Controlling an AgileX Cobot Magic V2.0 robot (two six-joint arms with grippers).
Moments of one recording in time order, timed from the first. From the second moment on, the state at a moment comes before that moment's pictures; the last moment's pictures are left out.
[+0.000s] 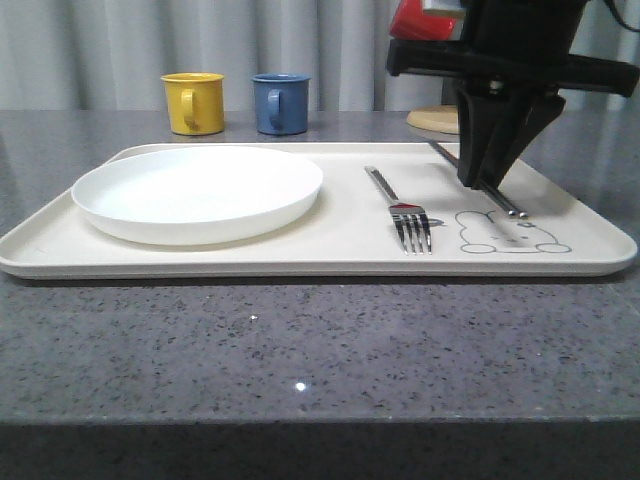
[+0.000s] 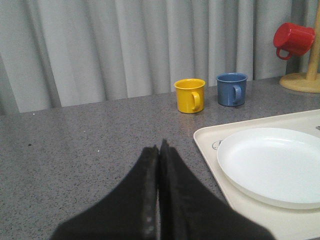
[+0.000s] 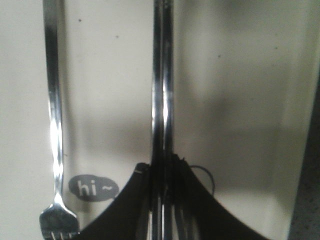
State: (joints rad) left arm -0.11 0.13 -0.39 -0.07 0.35 0.21; right arm 0.36 1.79 -1.50 0.10 1.11 0.35
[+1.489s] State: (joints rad) left arm -0.11 0.13 -0.39 -0.07 0.35 0.21; right arm -0.20 1.71 -1.51 0.06 1.19 0.08
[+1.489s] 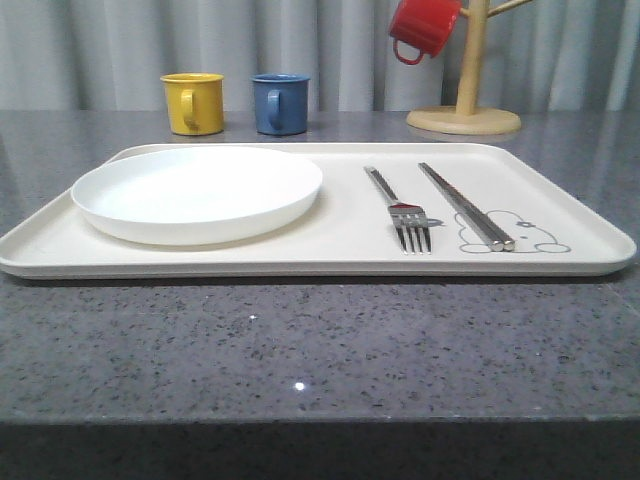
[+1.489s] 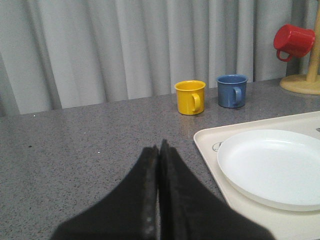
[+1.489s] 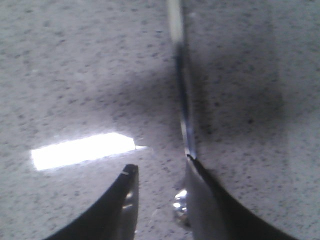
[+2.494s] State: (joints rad) left arm -0.11 0.13 -0.39 -0.07 0.35 0.21; right arm -0.21 1.84 -1.51 0.01 1.15 0.05
